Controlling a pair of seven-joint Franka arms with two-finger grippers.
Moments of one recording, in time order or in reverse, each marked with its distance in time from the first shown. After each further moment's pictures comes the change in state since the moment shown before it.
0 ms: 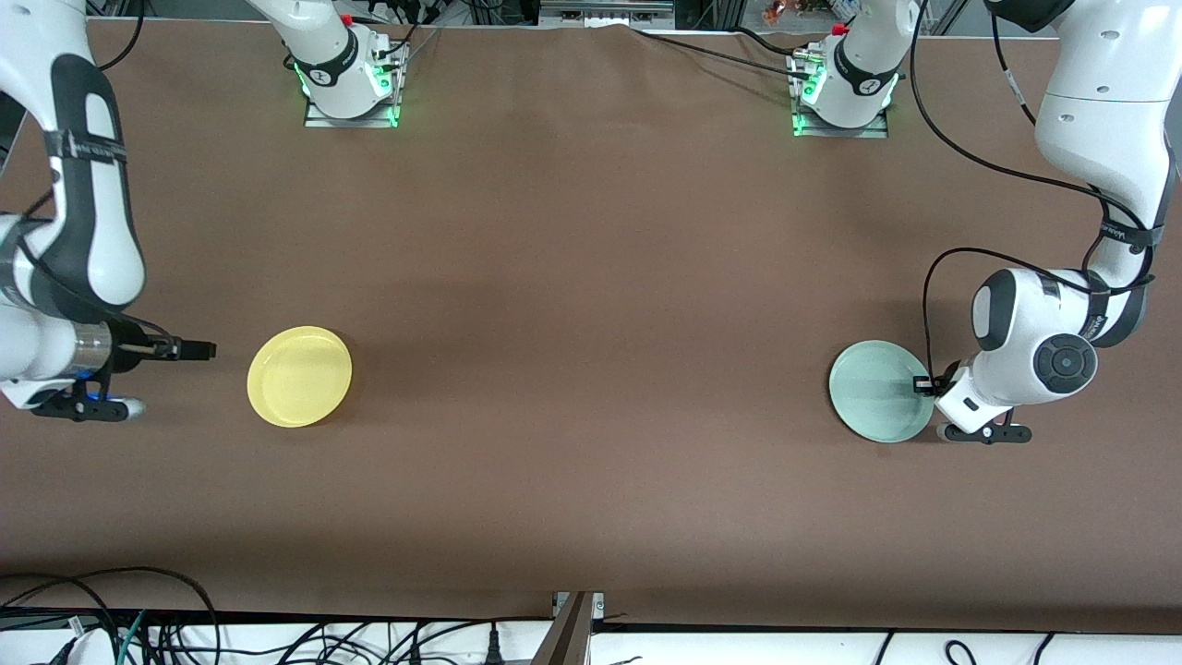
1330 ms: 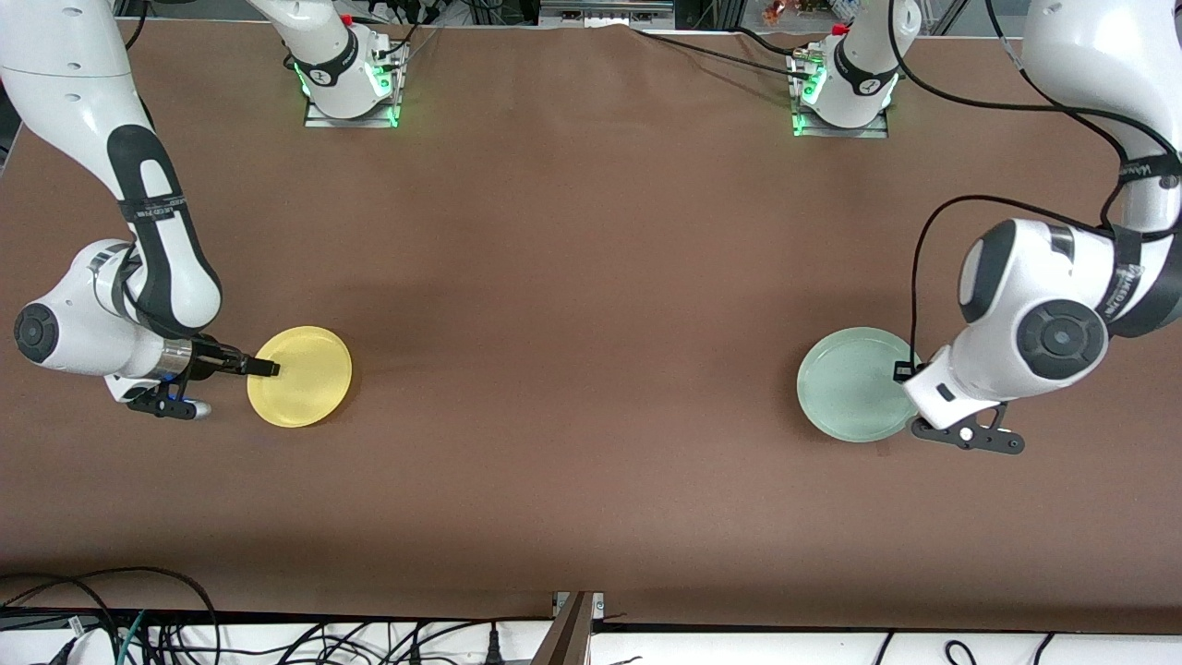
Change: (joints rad) left arm -0.214 -0.141 -0.089 0.323 0.101 -0.462 0.001; right arm -0.028 0.080 0.004 -0.254 0.264 0.374 -0.141
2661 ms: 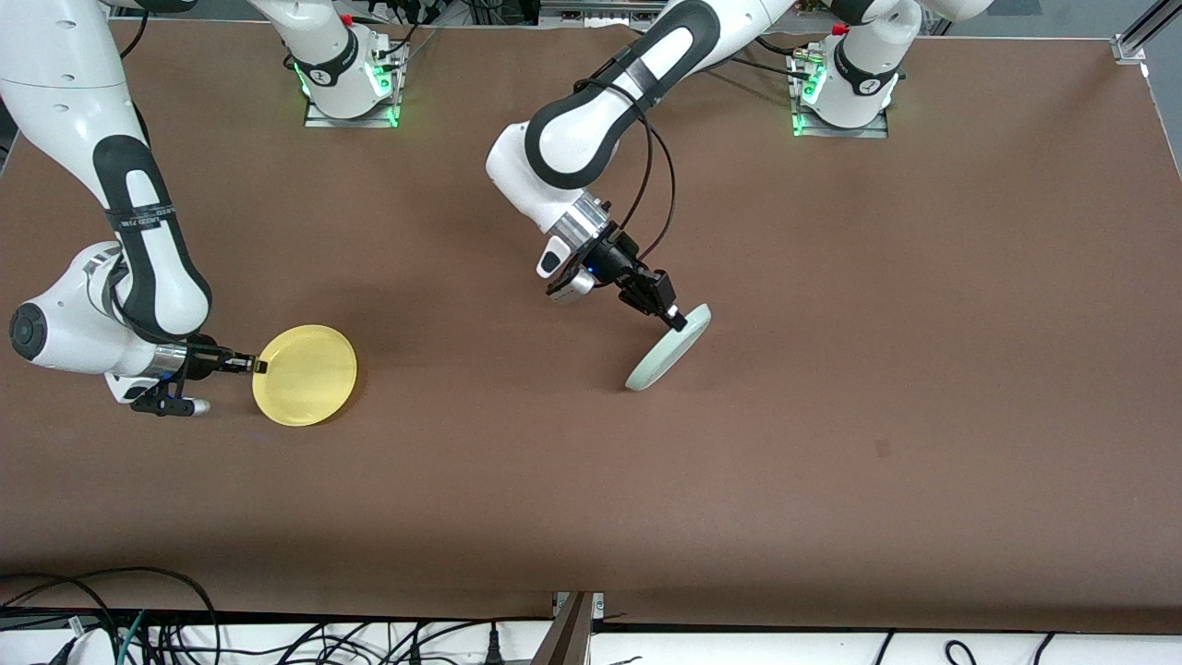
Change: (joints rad) left arm -0.847 0.279 0.045 0.085 0.832 -0.304 -0.698; right arm -0.021 0.016 0.011 0.007 0.041 0.004 -0.090
